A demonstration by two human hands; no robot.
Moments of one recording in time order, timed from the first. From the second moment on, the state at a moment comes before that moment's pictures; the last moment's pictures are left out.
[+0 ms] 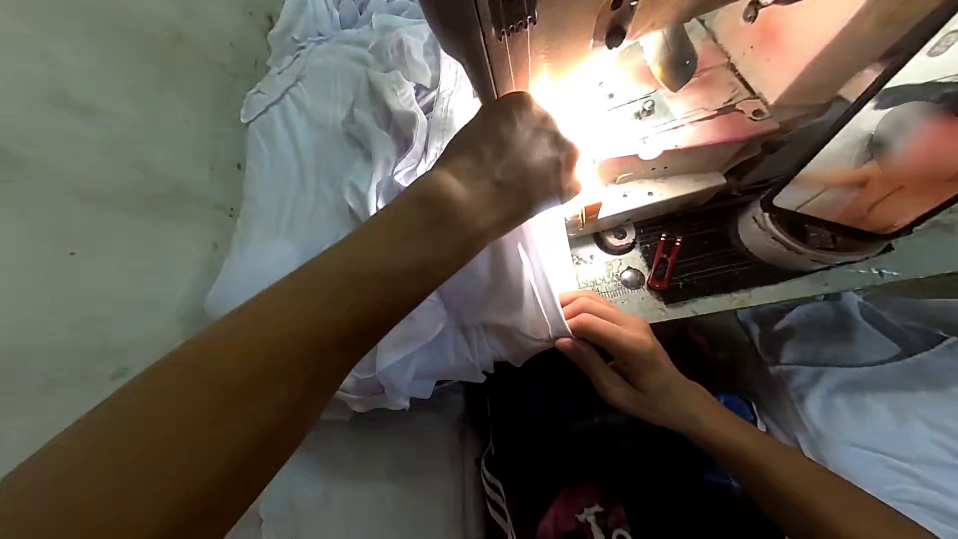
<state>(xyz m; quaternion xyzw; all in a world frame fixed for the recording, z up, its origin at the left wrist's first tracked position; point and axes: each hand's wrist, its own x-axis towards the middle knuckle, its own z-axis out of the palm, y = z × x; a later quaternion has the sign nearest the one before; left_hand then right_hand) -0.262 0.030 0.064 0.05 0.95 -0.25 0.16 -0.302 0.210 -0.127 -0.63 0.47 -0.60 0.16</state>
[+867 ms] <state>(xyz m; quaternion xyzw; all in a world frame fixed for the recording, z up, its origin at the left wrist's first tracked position) -0.207 0.005 0.146 0.08 0.99 0.01 0.09 -0.363 0.148 -0.021 -0.72 0.48 -0.47 0.15</state>
